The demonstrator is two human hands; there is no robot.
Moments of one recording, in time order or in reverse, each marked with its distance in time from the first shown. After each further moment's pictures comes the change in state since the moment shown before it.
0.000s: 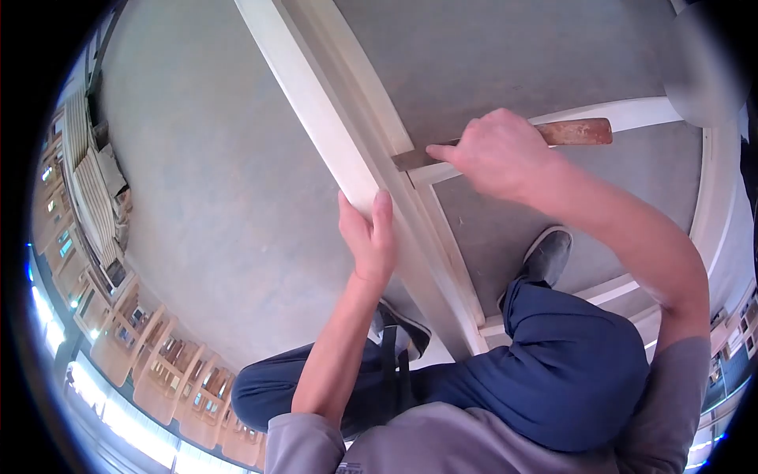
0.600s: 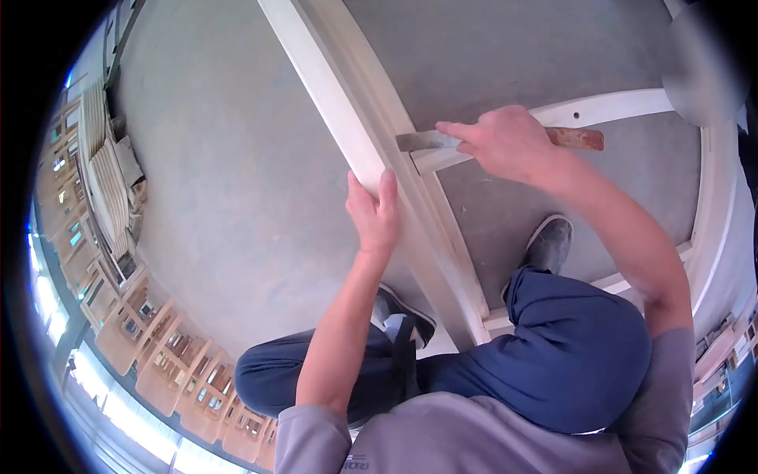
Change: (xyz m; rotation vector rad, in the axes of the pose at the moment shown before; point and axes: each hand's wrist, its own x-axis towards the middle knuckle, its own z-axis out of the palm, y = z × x) left_hand 0.000 -0.004 -0.004 0.134 0.035 0.098; right_hand -0.021 0.001 0.009 0.211 0.169 0.158
